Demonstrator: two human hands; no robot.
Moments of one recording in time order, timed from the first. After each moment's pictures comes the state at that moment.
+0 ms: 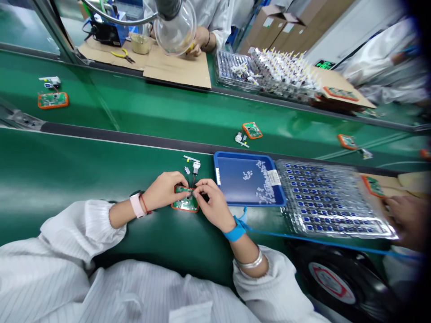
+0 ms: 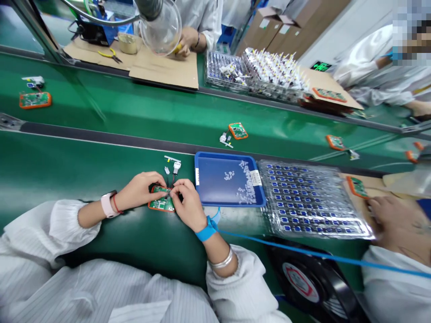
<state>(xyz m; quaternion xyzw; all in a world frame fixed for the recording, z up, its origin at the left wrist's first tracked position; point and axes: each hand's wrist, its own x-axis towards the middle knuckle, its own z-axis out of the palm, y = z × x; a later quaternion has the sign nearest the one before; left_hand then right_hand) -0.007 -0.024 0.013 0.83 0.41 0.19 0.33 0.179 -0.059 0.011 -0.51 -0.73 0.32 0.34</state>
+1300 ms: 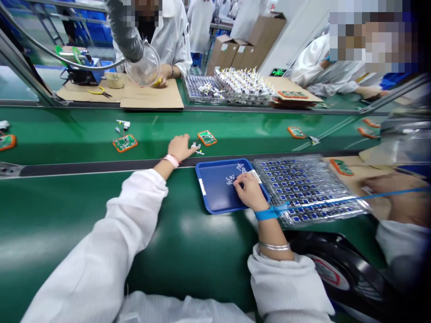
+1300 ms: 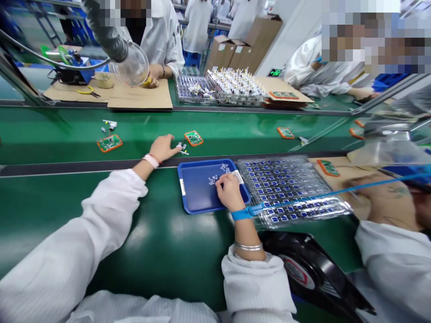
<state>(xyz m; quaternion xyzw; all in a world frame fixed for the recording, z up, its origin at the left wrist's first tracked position) 0.095 0.155 0.012 0.83 0.53 0.17 0.10 0.343 -0.010 -0.037 -0.66 -0.69 0.05 0.29</state>
